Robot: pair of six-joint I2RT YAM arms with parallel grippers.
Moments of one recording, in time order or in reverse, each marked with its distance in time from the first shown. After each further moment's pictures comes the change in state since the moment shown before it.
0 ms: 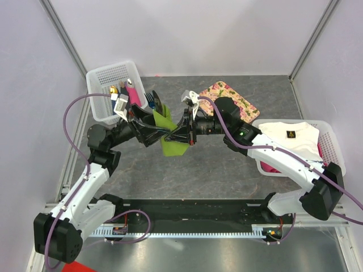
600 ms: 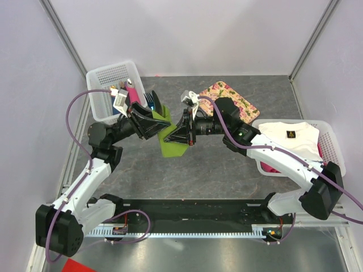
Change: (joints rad) left arm -0.006 0.073 0.041 0.133 0.004 -0.124; right arm 0.002 0.006 -0.010 0.043 -0.024 0.044
